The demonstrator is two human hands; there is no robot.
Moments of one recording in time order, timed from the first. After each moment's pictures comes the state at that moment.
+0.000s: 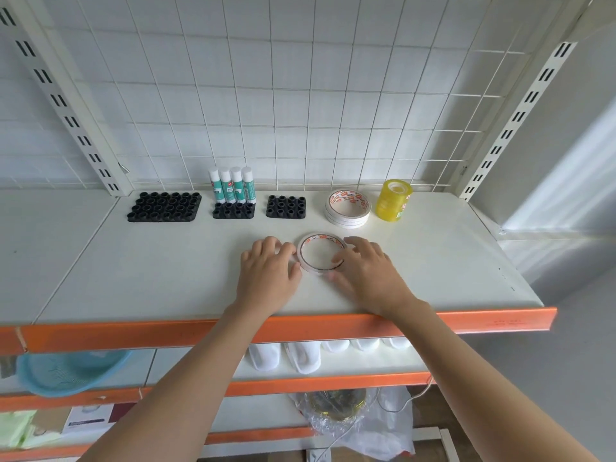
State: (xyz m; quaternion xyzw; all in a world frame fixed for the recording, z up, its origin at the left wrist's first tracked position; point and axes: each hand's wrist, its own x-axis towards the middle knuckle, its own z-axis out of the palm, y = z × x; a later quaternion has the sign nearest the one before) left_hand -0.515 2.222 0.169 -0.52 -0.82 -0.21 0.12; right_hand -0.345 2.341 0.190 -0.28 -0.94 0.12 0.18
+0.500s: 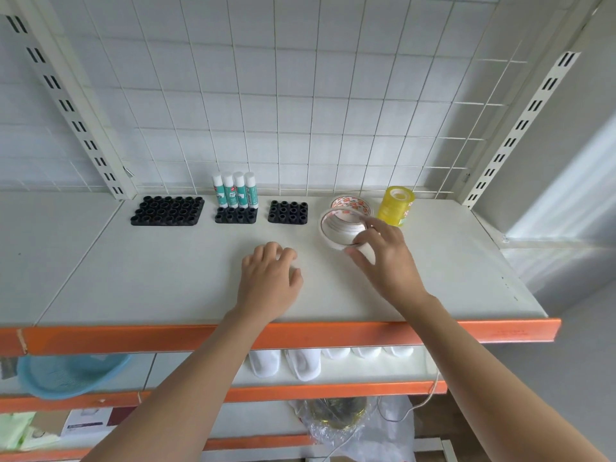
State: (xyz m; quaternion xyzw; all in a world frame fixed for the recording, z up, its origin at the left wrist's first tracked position) left_hand -0.515 2.223 0.168 -0.51 -0.83 -0.20 0.12; right_hand -0.345 2.371 0.201 -0.26 -0.90 0.12 0.33
